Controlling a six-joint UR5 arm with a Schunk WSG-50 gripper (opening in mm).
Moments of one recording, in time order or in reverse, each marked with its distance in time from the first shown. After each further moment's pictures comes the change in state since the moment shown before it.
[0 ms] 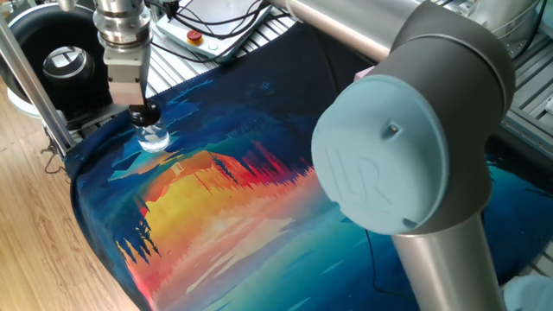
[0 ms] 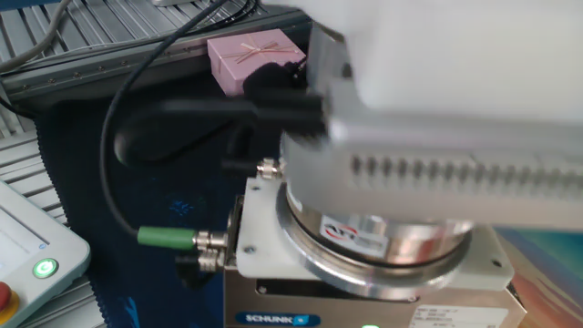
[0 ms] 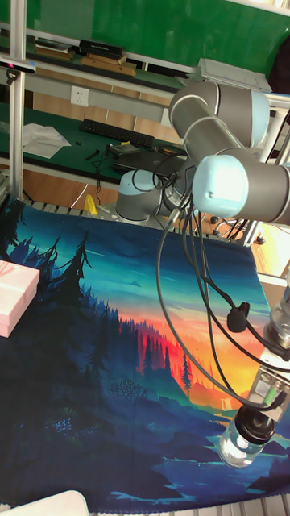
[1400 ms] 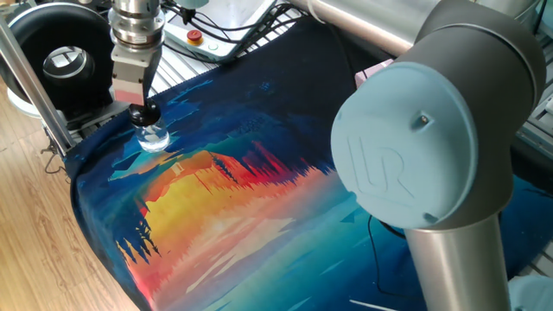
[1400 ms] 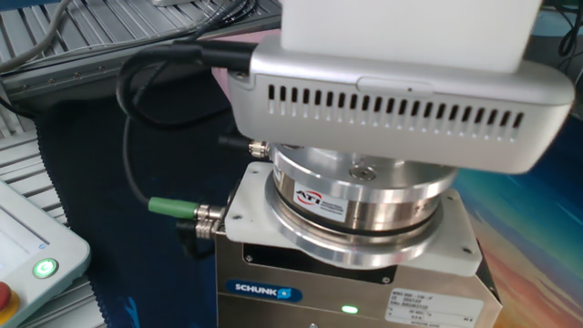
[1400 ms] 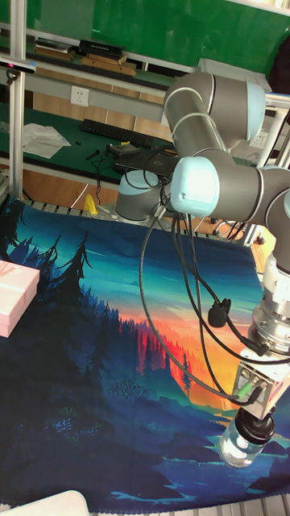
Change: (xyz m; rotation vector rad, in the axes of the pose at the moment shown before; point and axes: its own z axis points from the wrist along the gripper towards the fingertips) arm 0.006 -0.002 0.006 -0.021 -0.070 0.134
